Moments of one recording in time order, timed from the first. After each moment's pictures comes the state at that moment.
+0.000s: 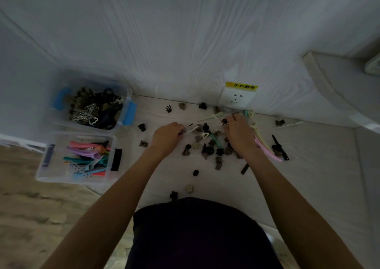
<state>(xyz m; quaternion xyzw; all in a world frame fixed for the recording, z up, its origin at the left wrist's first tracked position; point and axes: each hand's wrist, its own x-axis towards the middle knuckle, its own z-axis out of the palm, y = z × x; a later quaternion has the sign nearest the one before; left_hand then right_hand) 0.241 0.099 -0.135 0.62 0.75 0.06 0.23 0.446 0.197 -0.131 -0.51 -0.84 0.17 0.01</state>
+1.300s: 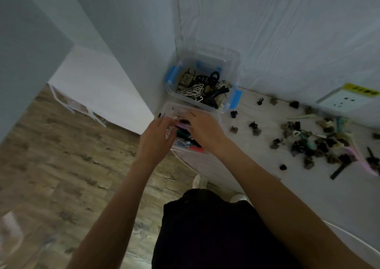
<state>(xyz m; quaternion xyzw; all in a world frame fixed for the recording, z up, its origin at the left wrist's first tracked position) 0.053 -0.123 -0.084 0.49 0.84 0.25 0.07 0.153 0.000 -0.080 -0.25 -0.94 0.22 0.01</state>
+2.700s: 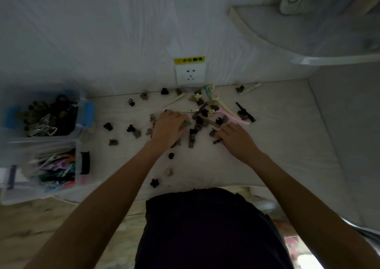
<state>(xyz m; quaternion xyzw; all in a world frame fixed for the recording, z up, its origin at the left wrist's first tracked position) 0.324 0.114 -0.146 0.76 0.63 0.09 0.12 0.569 0.125 -0.157 -0.38 -0.92 0.04 -0.02</state>
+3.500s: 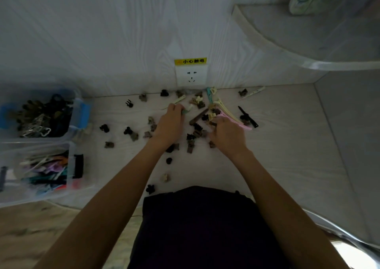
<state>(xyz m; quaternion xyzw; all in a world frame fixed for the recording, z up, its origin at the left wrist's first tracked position) 0.341 0.138 -0.144 0.65 0.72 0.13 0.22 0.518 0.143 -0.131 -0.60 -0.79 0.14 0.02</state>
